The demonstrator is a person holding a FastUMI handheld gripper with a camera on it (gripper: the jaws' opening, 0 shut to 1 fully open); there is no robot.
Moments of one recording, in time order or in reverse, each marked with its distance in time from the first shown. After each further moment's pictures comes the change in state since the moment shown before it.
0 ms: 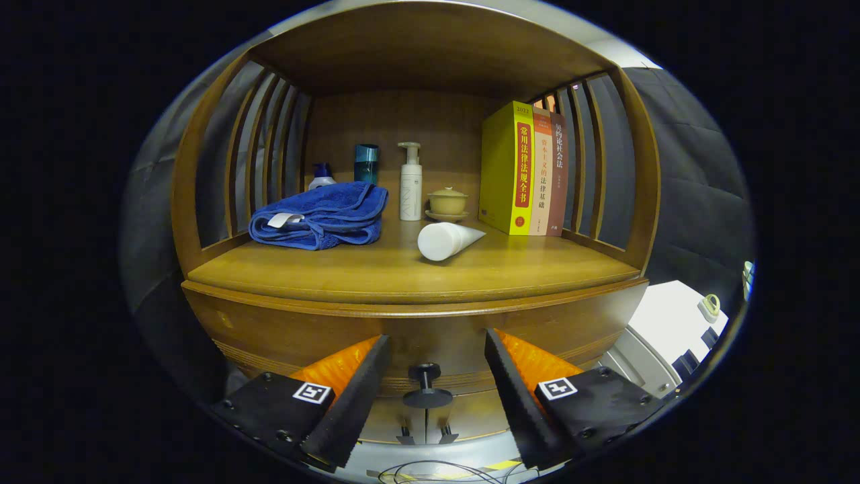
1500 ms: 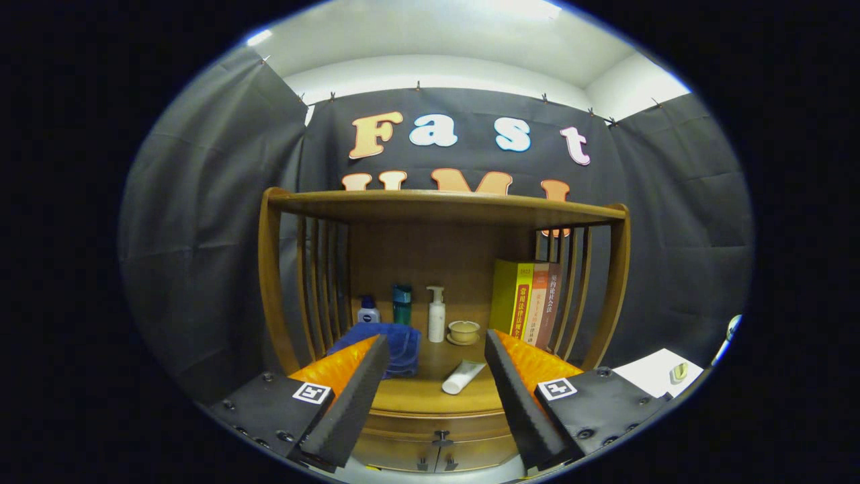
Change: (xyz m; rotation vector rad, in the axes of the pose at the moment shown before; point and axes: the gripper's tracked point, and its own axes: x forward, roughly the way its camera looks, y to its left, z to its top) arm -0.143 0.023 0.283 -0.009 -0.296 0.105
